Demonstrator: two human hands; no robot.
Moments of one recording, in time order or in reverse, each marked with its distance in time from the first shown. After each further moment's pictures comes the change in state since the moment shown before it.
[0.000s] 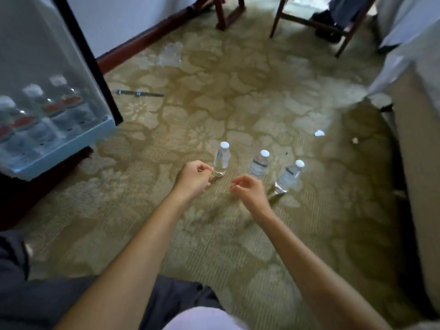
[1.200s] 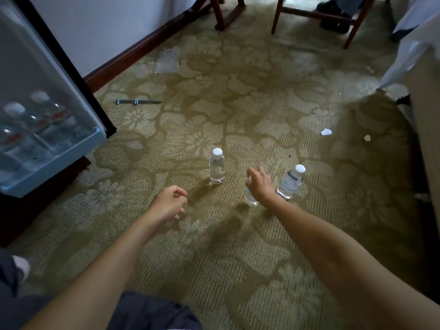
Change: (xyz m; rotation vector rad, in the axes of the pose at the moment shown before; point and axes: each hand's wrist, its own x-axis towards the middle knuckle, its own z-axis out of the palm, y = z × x) left_hand 0.020 -0.029 0.006 0.274 -0.027 -0.134; right_hand 0.119 0.058 -0.043 -0.828 -0.039 -0.247
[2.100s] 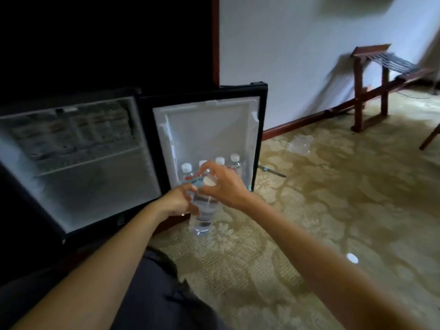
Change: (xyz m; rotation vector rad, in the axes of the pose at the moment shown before) left_hand -0.078 -0.104 -0.304 -0.158 0.367 0.000; right_hand -0.077 -0.470 -0.068 0.352 -0.170 -1.069
